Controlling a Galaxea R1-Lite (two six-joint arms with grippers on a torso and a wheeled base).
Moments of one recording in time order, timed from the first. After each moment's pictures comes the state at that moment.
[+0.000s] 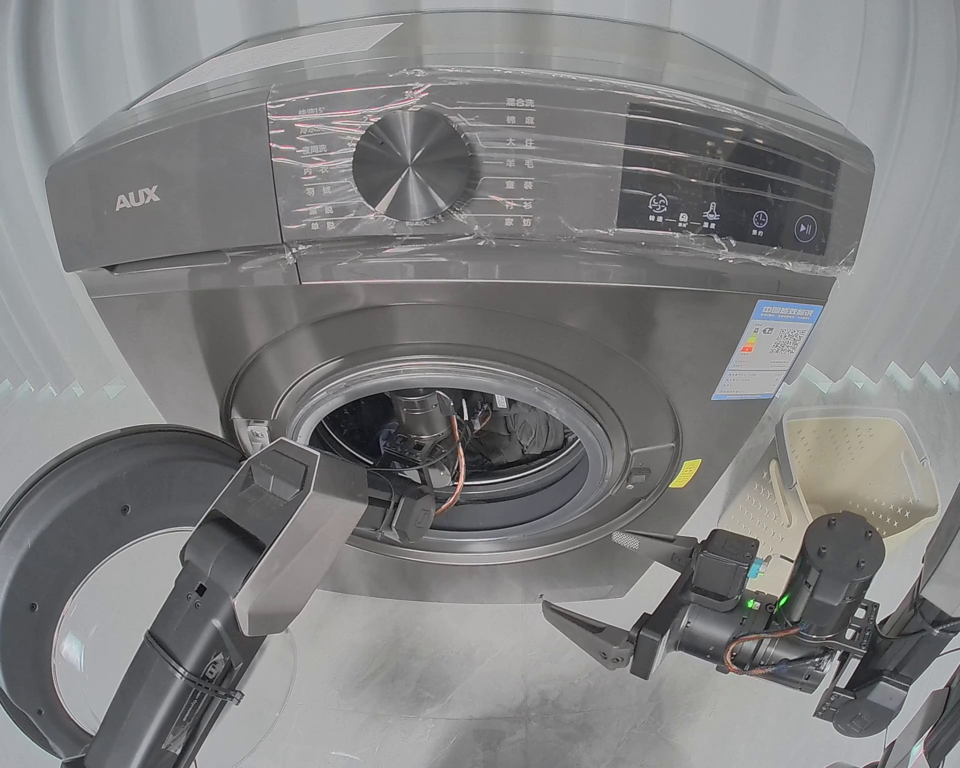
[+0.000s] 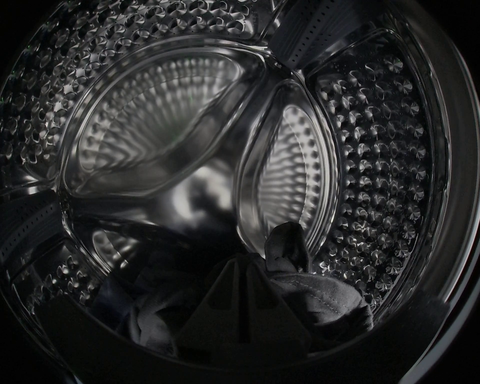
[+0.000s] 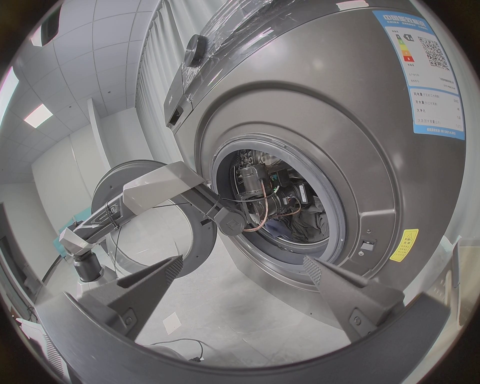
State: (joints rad) left arm -0.50 2.76 -1.98 -1.01 0.17 -0.08; right arm 0.77 1.86 -0.23 -1.50 0.06 0.05
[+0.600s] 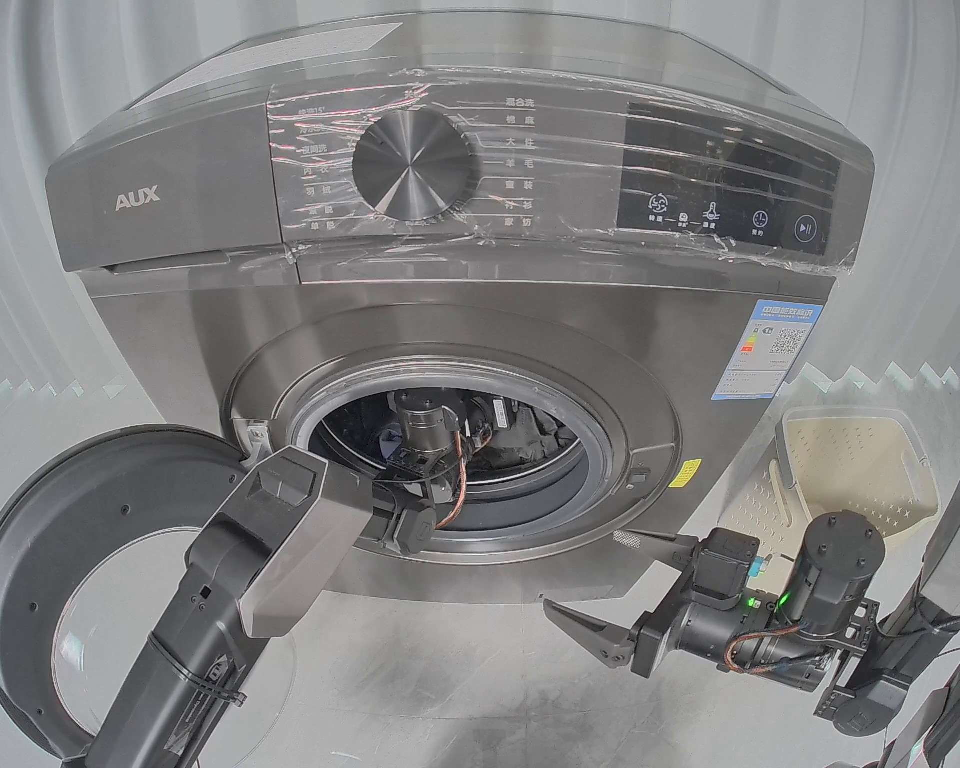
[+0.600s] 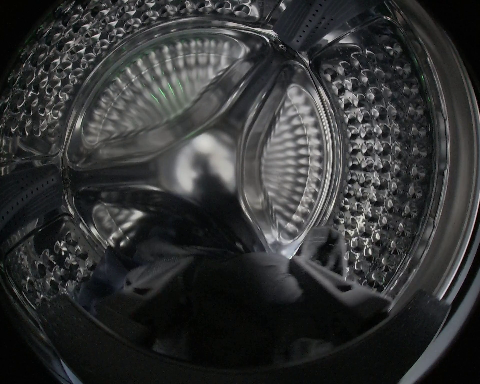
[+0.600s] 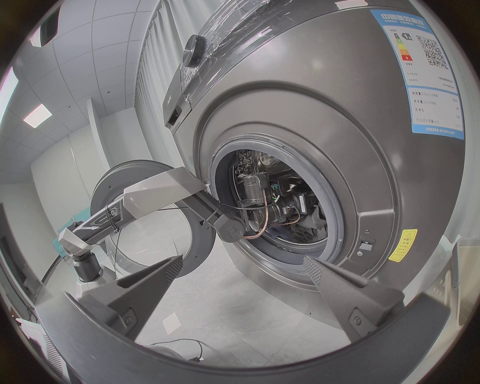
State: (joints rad) left arm -0.51 2.78 -1.94 -0.99 0.18 -0.11; right arm 0.77 1.86 -0.23 -1.50 0.06 0.05
